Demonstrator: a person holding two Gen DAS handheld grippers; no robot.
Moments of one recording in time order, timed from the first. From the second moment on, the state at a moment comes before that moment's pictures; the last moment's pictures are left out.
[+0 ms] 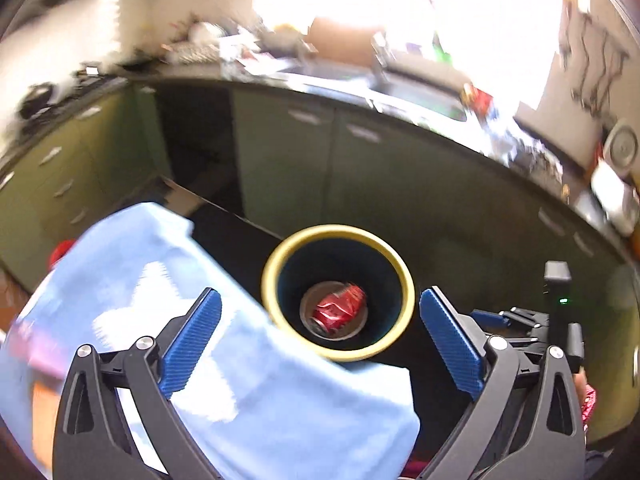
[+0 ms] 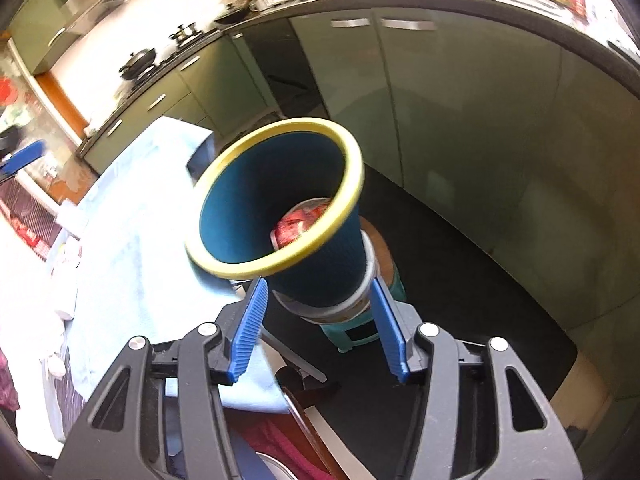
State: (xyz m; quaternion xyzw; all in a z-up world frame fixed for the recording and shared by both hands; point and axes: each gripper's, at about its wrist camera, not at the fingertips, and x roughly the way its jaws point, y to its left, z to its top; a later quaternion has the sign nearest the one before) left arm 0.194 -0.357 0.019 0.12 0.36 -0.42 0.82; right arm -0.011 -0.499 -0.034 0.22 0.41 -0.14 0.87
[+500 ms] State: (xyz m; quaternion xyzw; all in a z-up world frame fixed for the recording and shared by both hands) left arm 0.117 -0.048 0.012 0.00 0.29 -0.15 0.94; right arm 0.076 -0.330 -0.015 0.11 0.46 0.02 0.88
